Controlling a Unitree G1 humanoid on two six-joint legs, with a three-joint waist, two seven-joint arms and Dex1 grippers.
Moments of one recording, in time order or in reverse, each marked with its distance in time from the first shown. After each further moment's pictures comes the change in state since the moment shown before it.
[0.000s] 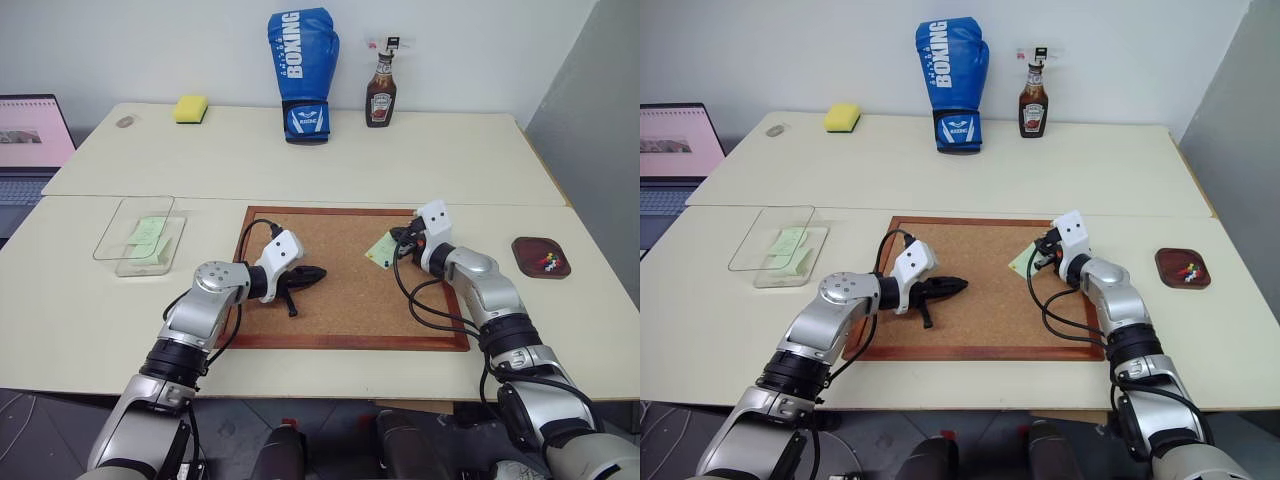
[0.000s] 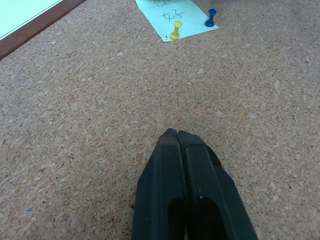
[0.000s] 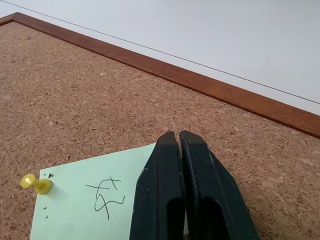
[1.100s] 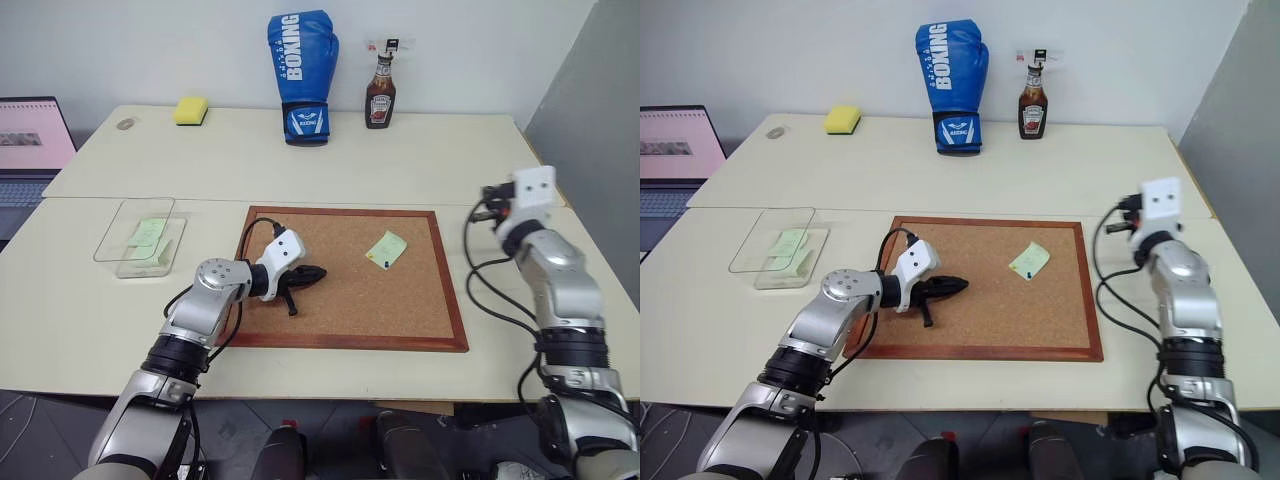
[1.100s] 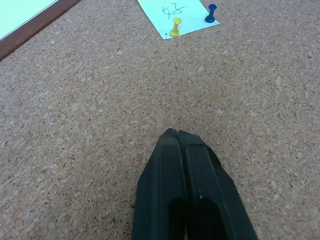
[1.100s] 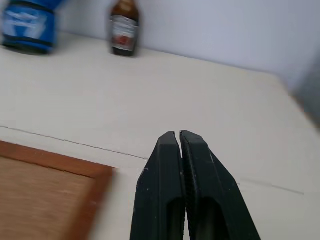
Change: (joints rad) left arm -0.012 0.006 -0.020 0.011 0.016 0.003 -0.015; right arm 0.150 -0.205 -0.307 -0.344 -0.027 0.152 -0.310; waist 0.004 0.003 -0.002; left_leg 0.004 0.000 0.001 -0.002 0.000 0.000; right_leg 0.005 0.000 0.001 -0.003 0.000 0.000
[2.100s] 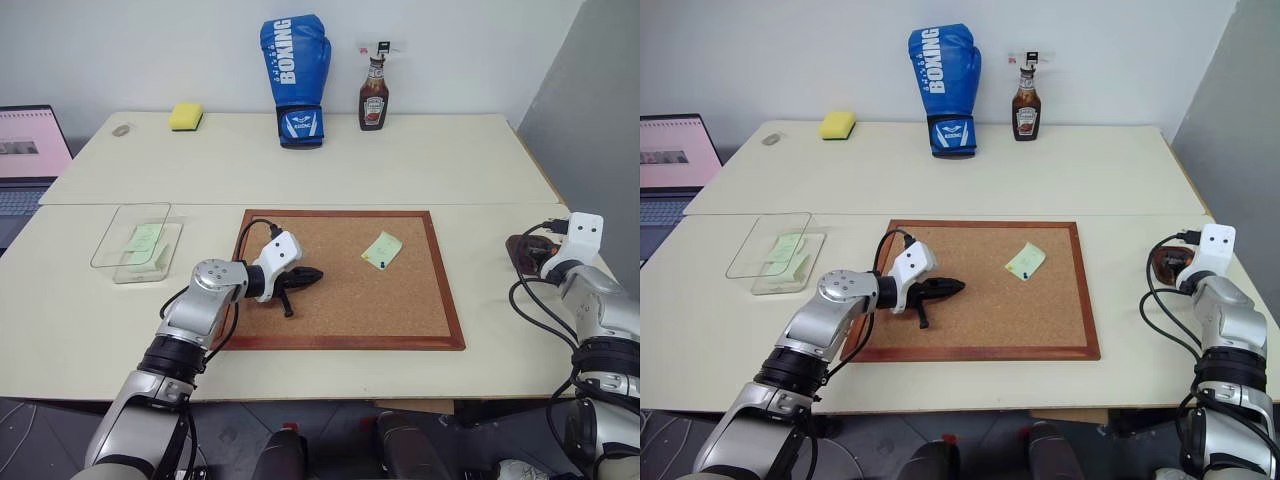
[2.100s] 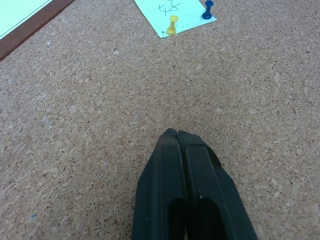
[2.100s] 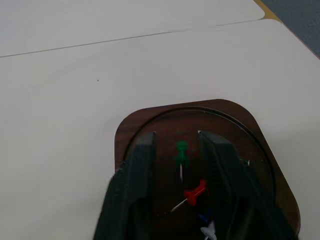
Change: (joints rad) left arm -0.002 0.010 0.005 0.022 0.005 -0.018 -0.014; right arm 0.010 -0.064 -0.111 0.261 0.114 0.124 0.028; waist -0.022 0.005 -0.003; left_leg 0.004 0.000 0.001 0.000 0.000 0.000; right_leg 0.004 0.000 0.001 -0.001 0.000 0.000
